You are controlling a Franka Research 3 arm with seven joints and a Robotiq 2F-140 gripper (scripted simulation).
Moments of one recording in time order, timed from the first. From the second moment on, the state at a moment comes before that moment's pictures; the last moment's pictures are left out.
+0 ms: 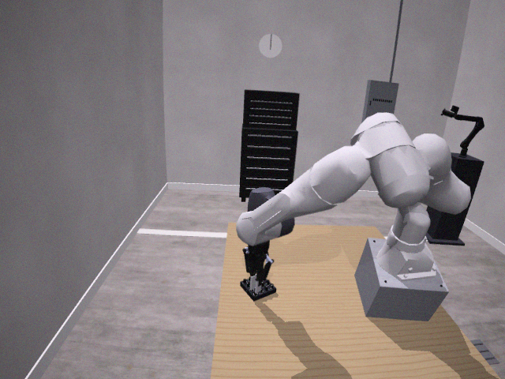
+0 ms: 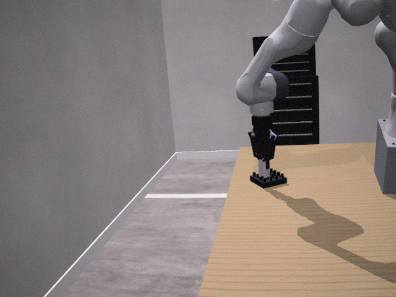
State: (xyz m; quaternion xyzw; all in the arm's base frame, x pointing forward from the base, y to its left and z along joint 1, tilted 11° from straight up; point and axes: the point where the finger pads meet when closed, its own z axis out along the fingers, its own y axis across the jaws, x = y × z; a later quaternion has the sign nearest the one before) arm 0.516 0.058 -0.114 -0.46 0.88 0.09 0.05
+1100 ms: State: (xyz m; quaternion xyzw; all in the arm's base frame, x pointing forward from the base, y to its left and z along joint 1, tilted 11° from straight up) arm 0.514 0.059 -0.117 -0.46 0.88 0.09 0.05
